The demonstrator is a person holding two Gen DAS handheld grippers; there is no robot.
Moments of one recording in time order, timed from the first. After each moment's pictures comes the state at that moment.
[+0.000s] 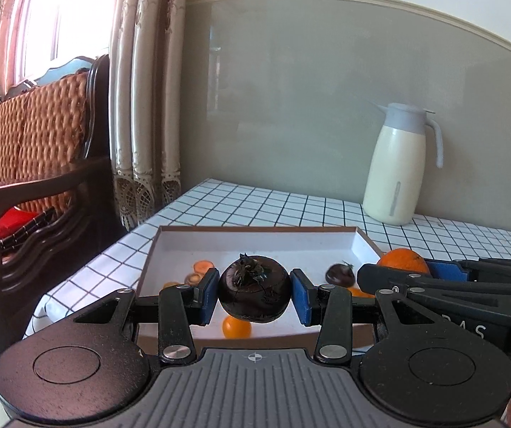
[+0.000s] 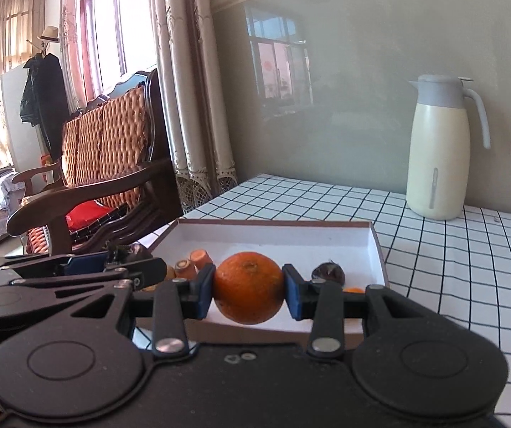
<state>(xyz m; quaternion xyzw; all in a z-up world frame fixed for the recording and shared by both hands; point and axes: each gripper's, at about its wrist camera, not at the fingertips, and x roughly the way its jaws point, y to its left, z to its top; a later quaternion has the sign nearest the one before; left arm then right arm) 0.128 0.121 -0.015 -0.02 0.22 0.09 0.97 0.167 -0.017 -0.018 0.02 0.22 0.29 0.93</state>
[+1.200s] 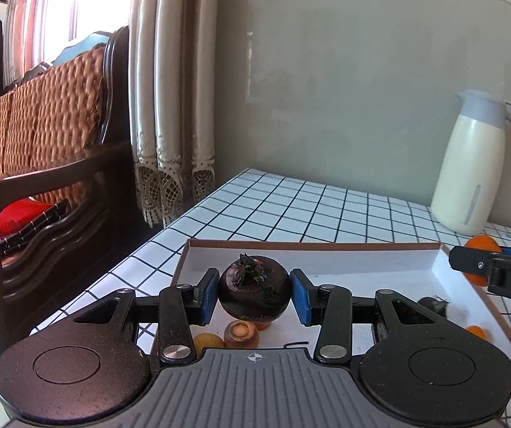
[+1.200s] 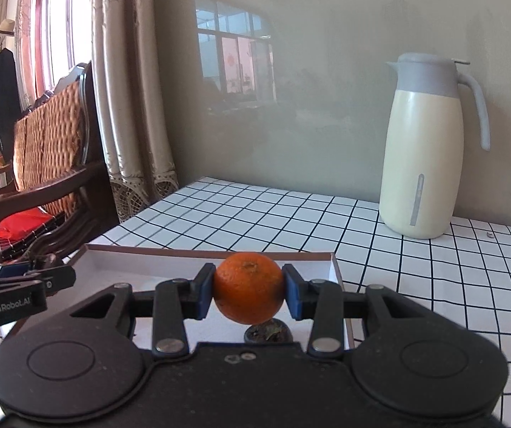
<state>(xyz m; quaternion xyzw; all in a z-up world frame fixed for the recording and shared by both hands) 0.233 0.181 -0.045 -0.03 0.25 0.14 0.96 0.282 -0.001 -0.049 0.01 0.24 0.22 0.94</state>
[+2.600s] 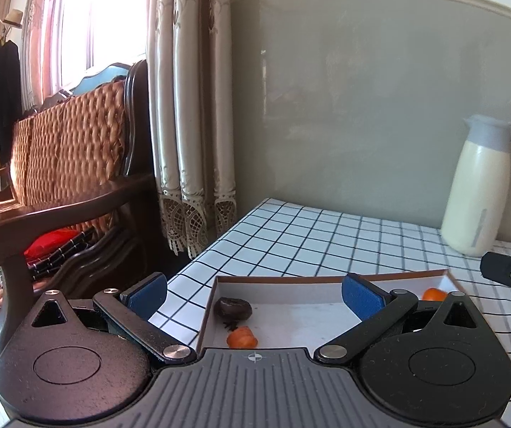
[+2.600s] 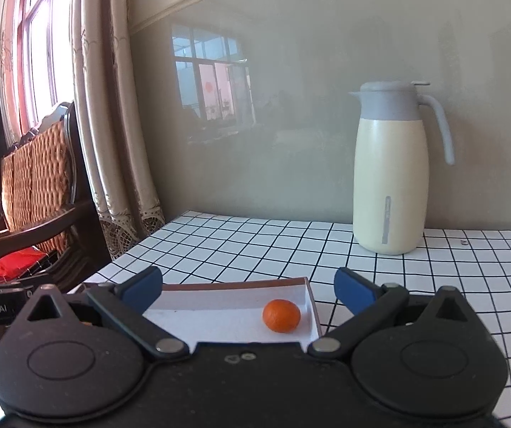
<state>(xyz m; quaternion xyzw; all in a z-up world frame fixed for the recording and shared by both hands) 0.204 0.177 0.000 -0.01 0.21 0.17 0.96 0.248 -0.036 -0.014 0.06 0.20 0.19 0.96</state>
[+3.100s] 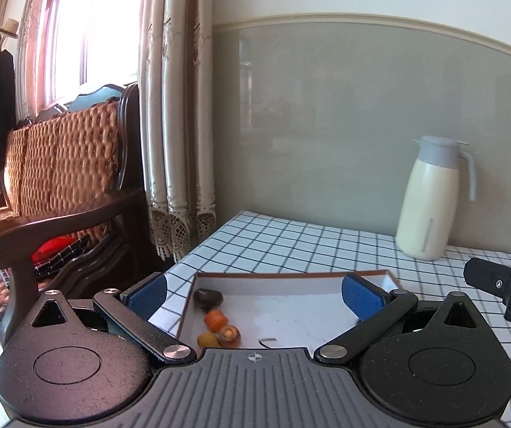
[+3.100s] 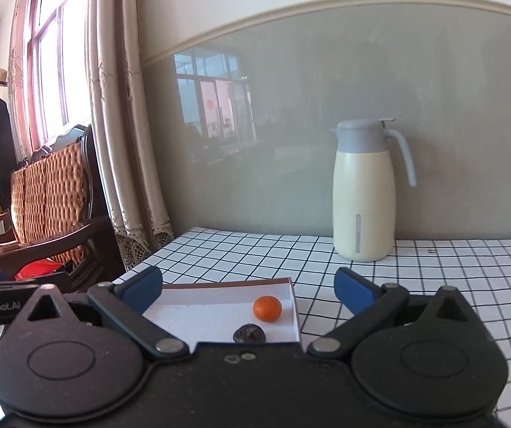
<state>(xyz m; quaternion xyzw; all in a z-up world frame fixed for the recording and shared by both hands) 0.126 0.131 0.041 -0.01 0.20 0.15 0.97 0.168 -0.081 0.018 0.07 0.17 0.19 0.96</state>
